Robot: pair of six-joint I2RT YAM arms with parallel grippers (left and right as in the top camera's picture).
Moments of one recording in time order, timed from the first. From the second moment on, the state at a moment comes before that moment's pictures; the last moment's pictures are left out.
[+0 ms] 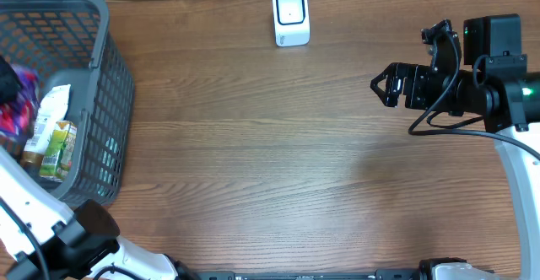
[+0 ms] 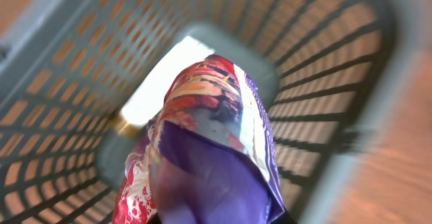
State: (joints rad) left arm 0.69 1.85 2.46 -1.59 0.16 0.06; right arm 0.07 1.41 1.57 -1.17 -0.41 0.18
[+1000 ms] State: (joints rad) left arm -0.42 2.15 2.11 -1.41 -0.08 -0.27; right arm 0.07 1.41 1.57 -1.17 -0.40 0.18
